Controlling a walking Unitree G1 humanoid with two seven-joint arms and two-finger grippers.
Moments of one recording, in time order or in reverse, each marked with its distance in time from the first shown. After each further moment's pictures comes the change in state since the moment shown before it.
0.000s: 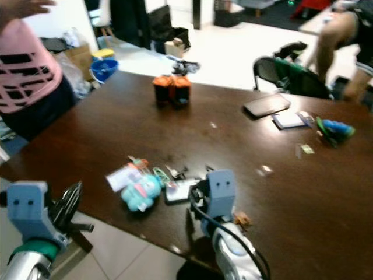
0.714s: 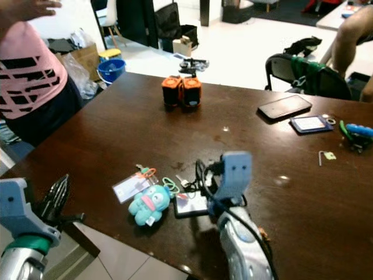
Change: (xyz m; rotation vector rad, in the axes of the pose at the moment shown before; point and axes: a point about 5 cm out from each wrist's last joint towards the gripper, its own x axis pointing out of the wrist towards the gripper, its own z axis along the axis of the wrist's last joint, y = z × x) left arm 0.007 0.002 0.019 -0.055 -0.132 0.003; right arm 0.017 -0.018 0.043 0.016 -0.212 -0.030
